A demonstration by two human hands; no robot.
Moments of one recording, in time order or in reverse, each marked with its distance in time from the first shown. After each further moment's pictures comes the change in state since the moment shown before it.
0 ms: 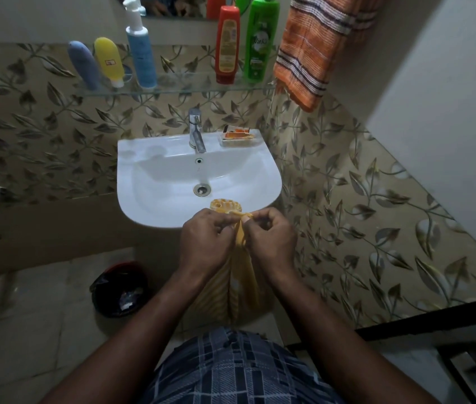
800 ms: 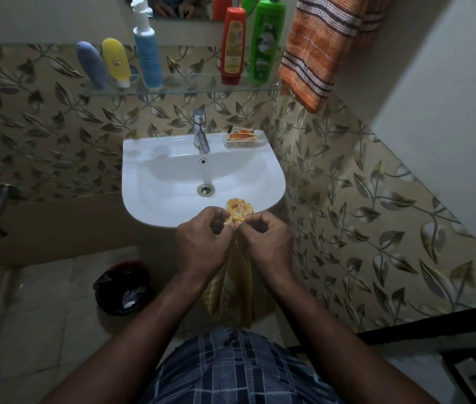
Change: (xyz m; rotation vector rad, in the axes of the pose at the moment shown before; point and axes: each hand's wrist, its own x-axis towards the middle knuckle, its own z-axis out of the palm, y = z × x) left_hand -0.007 -0.005 0.001 -0.005 0.186 -0.032; right_hand -0.005 -0.001 0.006 0.047 -0.081 0.006
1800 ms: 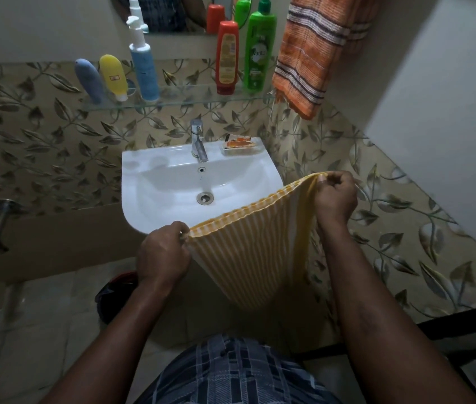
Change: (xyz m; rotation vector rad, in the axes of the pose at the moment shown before) left_hand 0.029 -0.071 -0.032 0.489 -0.077 0.080; right_hand 0.124 -0.001 -0.078 -0.031 0.491 0.018
